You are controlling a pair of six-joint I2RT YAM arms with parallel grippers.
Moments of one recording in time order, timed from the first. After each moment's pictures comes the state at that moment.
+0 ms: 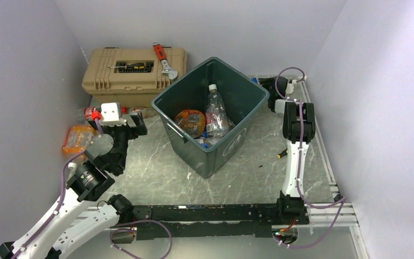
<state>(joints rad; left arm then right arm) -0.70 0.60 0.84 -0.20 -0.76 -0.07 -0.05 2.46 1.68 0.42 -0.01 1.27</state>
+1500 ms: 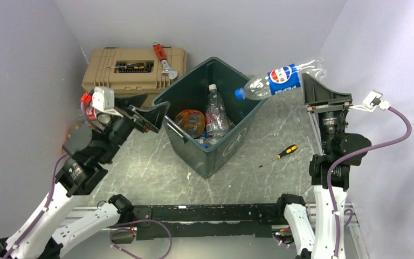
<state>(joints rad) -0.71 0.66 1.02 -0.11 -0.24 -0.31 -0.16 0.68 0.97 0.28 -0.21 1.05</state>
